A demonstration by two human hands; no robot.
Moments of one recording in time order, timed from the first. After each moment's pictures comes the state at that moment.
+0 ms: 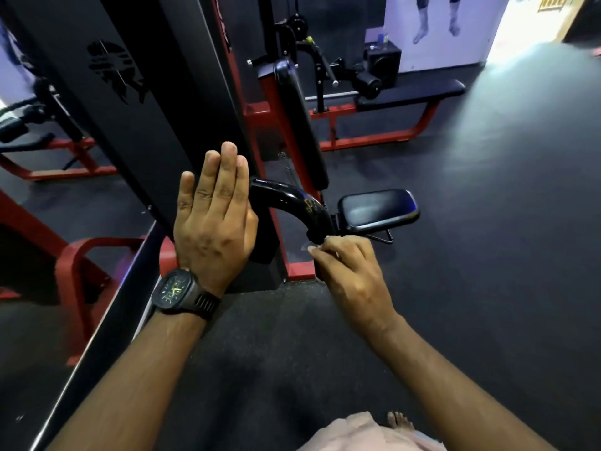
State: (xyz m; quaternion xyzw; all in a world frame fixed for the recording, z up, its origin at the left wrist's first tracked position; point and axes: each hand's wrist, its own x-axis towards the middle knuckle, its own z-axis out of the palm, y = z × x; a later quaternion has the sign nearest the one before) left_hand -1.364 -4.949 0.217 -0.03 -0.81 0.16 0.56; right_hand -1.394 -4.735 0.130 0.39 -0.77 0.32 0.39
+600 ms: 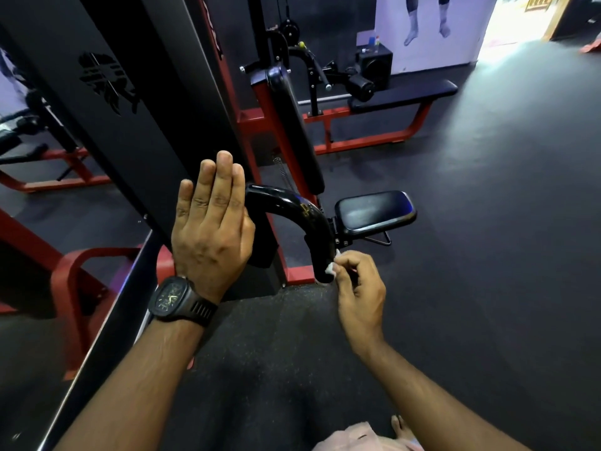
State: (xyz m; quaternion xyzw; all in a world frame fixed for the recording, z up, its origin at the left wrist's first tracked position) left_hand -1.372 -4.954 0.216 -0.05 -0.82 0.14 0.56; right_hand -1.387 -4.746 0.121 0.14 -0.71 0.65 0.20
